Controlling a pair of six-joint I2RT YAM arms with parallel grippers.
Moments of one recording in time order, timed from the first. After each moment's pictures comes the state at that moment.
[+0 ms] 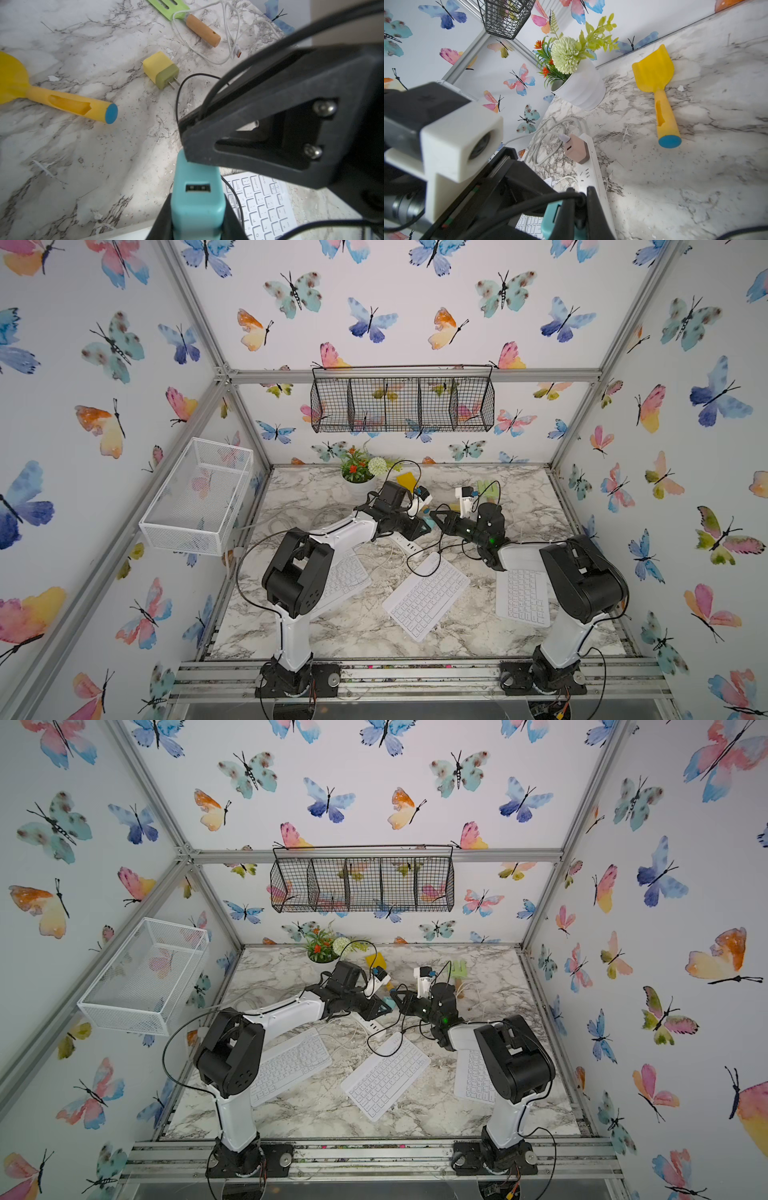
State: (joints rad) left arm -0.60 1.92 1.36 -0.24 0.44 0.04; right arm 0.42 1.79 0.81 0.75 -0.49 0.69
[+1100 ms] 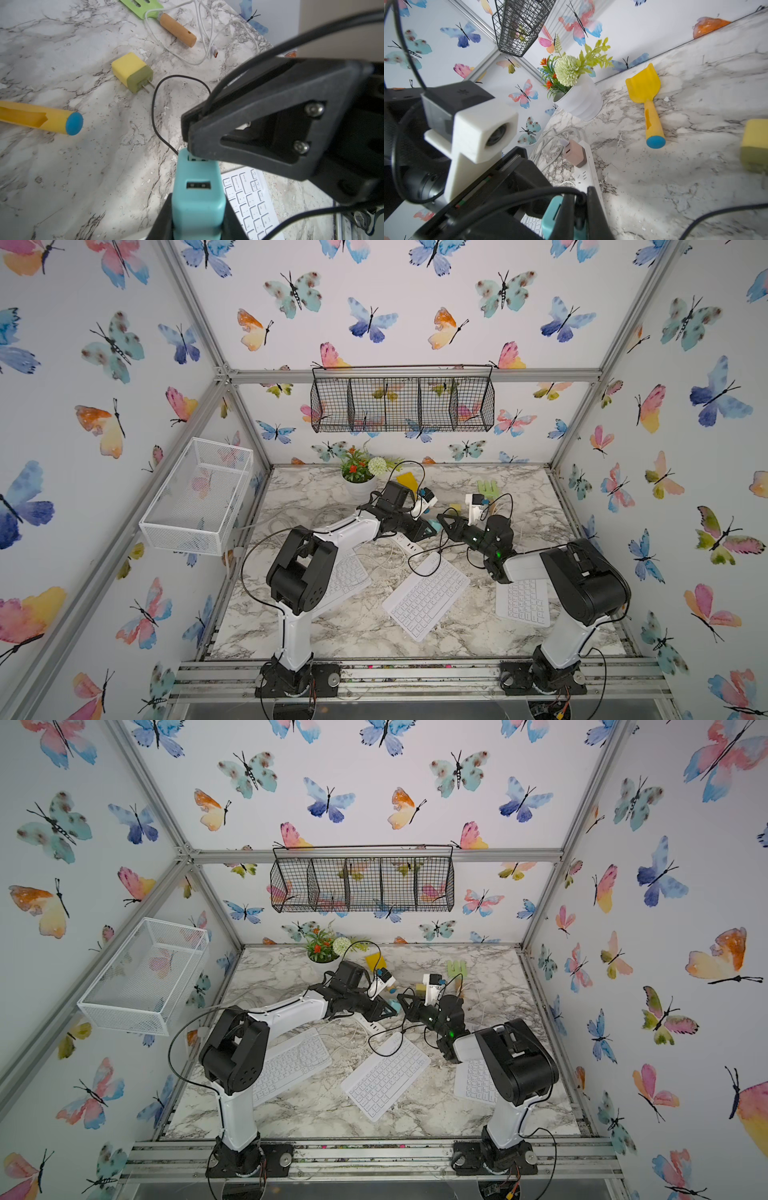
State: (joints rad) left arm -0.60 1.95 1.39 -0.25 0.57 0.04; right arm 0.40 1.77 0.63 1.03 -0.43 0.71
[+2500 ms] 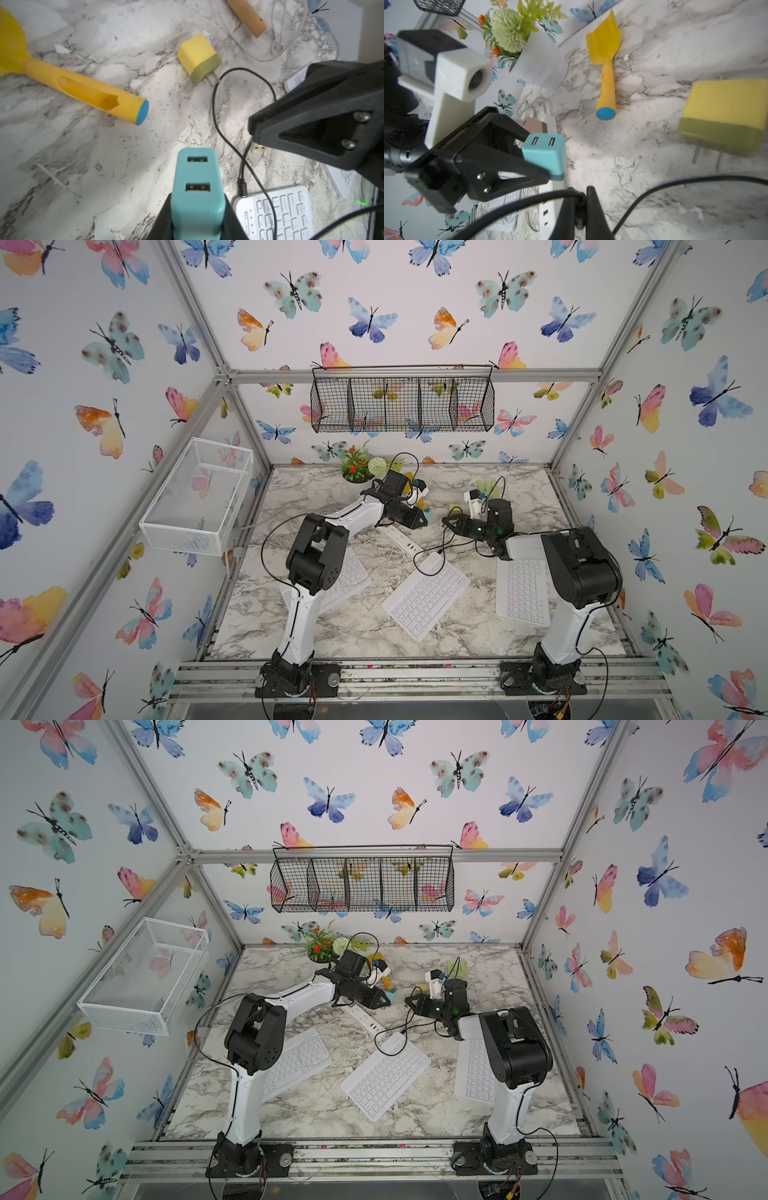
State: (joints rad) left arm -0.53 2.19 1.69 -0.45 0.50 0.00; right arm 0.28 1.90 0.86 0.53 -0.66 0.56
